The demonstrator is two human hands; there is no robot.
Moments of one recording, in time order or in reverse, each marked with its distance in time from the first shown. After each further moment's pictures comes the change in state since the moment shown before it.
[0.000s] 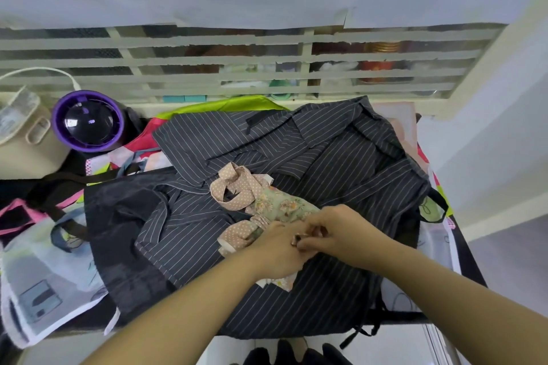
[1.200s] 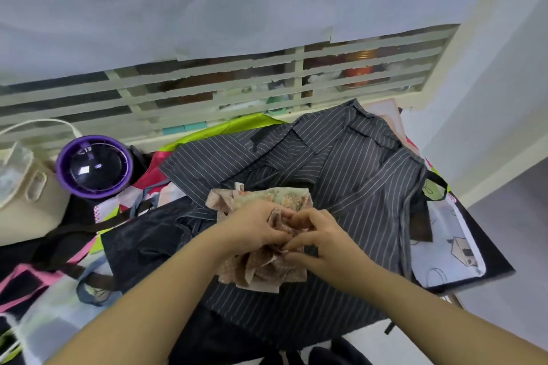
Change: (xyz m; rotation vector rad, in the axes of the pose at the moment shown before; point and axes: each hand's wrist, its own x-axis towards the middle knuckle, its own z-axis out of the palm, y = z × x) left_hand -0.051 -0.048 -0.104 -0.244 -0.092 0.023; right_hand 0.014 -0.070 0.060 0.115 0.343 -0.018
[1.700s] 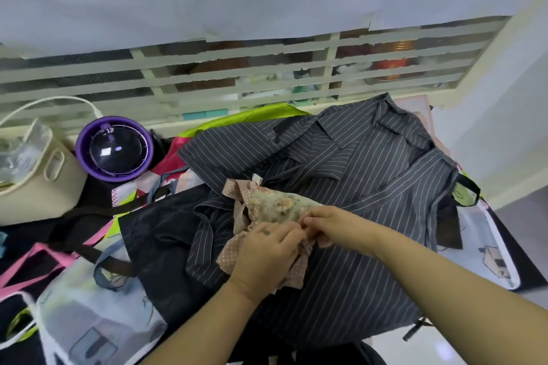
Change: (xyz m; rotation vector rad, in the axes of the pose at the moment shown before) left_hand -0.003 -0.081 0.062 0.666 0.847 0.586; right_hand 0.062 -0.001 0.001 0.441 -0.375 0.544
